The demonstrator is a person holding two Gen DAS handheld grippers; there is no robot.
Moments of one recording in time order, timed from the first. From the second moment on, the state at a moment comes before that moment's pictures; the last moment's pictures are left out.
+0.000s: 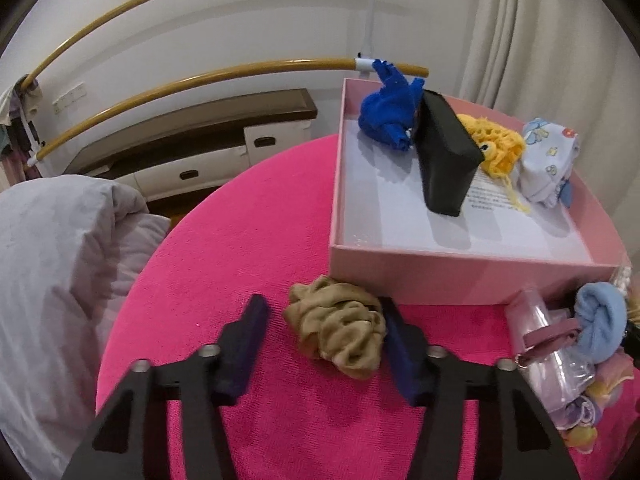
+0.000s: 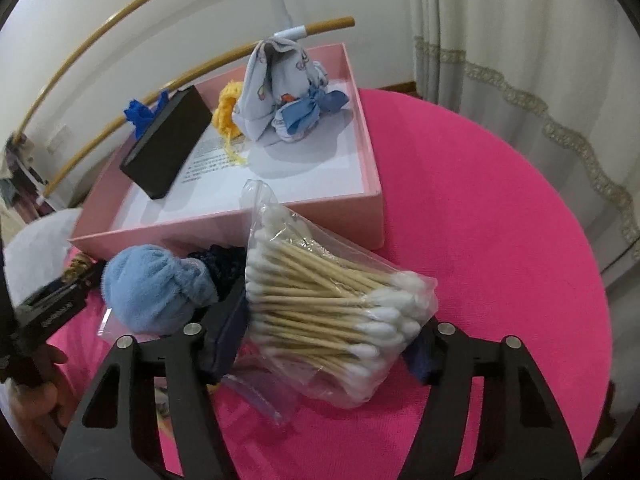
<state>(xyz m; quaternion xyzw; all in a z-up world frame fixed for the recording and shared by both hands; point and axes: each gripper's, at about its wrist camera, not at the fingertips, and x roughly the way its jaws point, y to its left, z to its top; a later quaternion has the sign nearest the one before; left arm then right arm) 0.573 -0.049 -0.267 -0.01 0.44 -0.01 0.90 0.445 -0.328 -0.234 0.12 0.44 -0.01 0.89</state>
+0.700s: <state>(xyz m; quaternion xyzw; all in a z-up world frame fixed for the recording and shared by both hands) 0.464 -0.063 -0.209 0.00 0.39 -0.03 0.92 0.368 -0.314 -0.172 0.10 0.38 -0.01 0.92</state>
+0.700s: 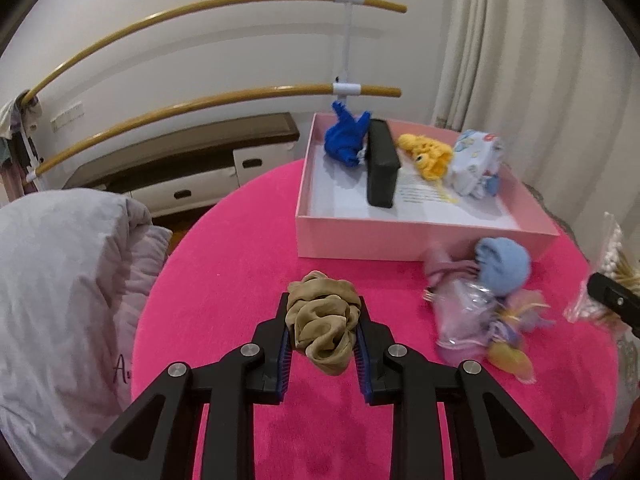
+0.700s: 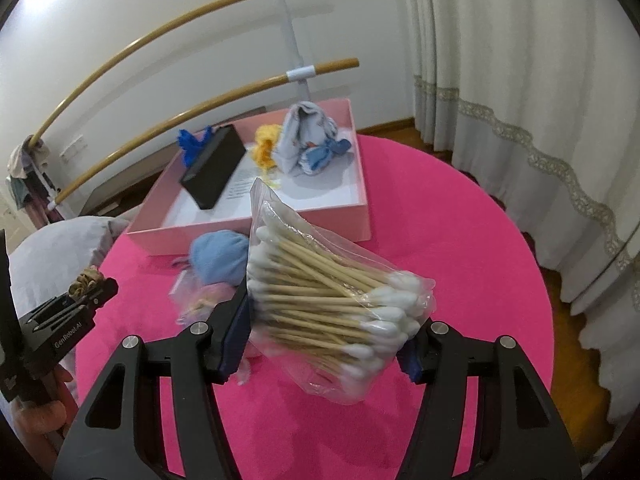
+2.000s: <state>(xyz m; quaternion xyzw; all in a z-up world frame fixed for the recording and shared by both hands) 0.432 -0.073 -0.067 -0.01 0.30 -0.08 0.95 0.410 -0.274 -0.048 0.04 0.30 0.05 0.95</state>
